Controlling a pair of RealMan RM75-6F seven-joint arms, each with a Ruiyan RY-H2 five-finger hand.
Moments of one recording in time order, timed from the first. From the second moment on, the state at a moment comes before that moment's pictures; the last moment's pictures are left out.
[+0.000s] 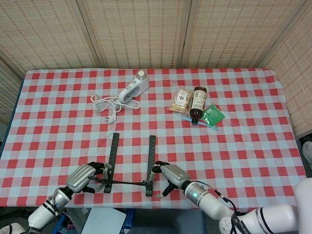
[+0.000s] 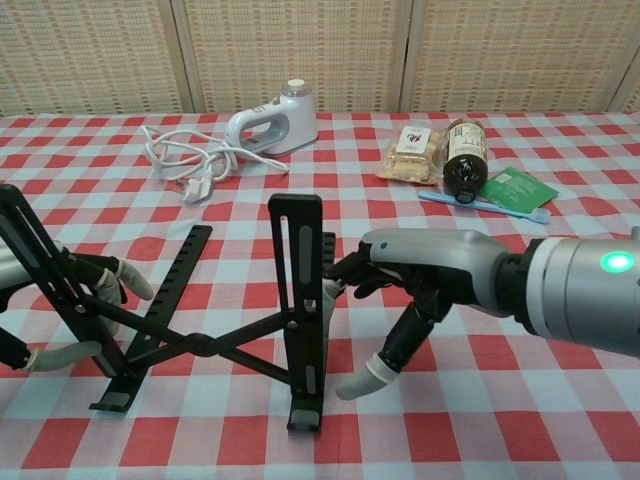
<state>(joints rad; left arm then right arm) -0.49 -1.35 0.14 -1.50 1.67 1.12 -0.32 0.85 -1.45 0.04 -2.00 -0.81 0.86 -0.11</state>
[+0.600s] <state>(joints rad) -0.50 -1.35 0.13 -1.50 1.67 1.12 -0.32 0.83 -1.48 0.05 -1.99 -0.81 0.88 -0.15</state>
